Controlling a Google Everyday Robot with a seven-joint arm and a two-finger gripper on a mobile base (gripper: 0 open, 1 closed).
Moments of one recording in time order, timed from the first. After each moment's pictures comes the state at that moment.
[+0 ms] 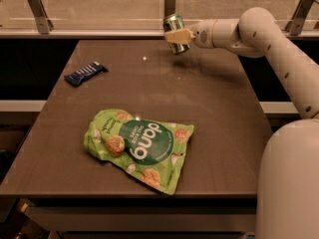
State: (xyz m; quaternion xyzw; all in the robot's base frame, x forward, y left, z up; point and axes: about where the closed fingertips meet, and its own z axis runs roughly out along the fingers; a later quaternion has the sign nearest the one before) arm 0.823 -0.075 0.883 -0.30 0.74 0.31 0.52
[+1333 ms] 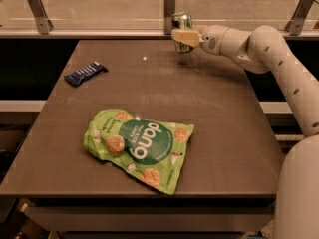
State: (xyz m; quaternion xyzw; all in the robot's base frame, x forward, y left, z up) arm 0.820 -0.094 0.893 -0.27 0.67 0.36 0.59
